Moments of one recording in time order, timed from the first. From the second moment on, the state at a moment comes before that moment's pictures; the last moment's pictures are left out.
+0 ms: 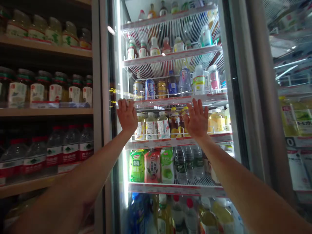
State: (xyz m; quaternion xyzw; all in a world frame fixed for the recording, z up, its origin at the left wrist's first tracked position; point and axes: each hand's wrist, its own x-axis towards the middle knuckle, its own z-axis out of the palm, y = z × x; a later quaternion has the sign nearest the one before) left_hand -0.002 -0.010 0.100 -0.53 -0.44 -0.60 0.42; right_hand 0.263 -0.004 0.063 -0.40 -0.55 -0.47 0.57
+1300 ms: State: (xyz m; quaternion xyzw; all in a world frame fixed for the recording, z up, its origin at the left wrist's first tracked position) left_hand -0.015 -0.007 0.054 -0.59 -0.35 -0.56 0.46; right_hand 0.264 -0.002 0.062 -0.40 -0.55 -0.46 0.57
